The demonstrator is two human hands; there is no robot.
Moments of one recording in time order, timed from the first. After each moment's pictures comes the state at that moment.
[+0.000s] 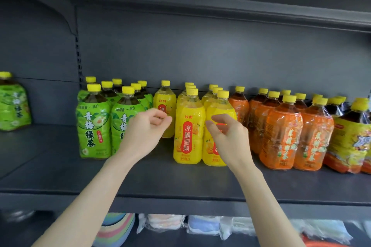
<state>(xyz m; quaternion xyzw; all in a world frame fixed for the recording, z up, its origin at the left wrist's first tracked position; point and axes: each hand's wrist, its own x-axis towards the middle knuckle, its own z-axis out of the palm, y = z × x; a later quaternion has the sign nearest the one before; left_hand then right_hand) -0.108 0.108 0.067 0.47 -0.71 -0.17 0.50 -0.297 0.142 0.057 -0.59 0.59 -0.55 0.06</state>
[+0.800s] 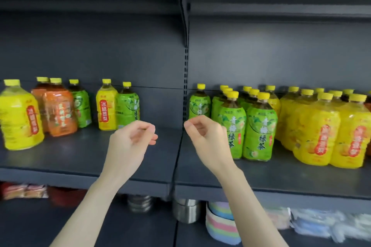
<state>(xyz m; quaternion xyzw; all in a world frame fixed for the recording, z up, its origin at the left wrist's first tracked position) 0.296 0.115 0.043 0.43 -0.63 -0.20 0.61 0.120 0.110 0.052 -0.66 0.48 -0.56 0.14</state>
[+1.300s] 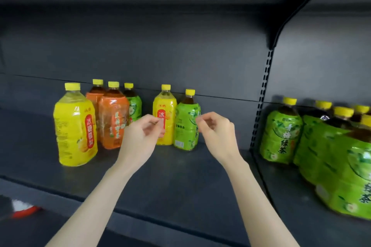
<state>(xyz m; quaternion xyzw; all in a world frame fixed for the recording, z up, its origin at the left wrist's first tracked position) 0.487 -0.045 0.045 0.46 -0.63 -0.14 0.61 0.306 -0.069 0.061 -0.67 0.47 -0.54 0.17</state>
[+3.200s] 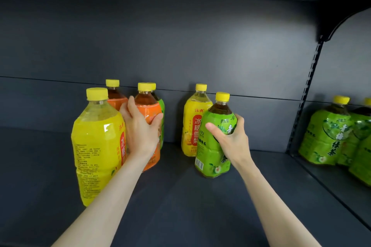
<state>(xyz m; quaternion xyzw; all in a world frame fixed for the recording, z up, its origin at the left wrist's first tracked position) 0.618 -0.191 0.034 0.58 -0.53 -0.01 0.61 0.417 -0.164 0.021 -0.54 0.54 -0.61 0.22</state>
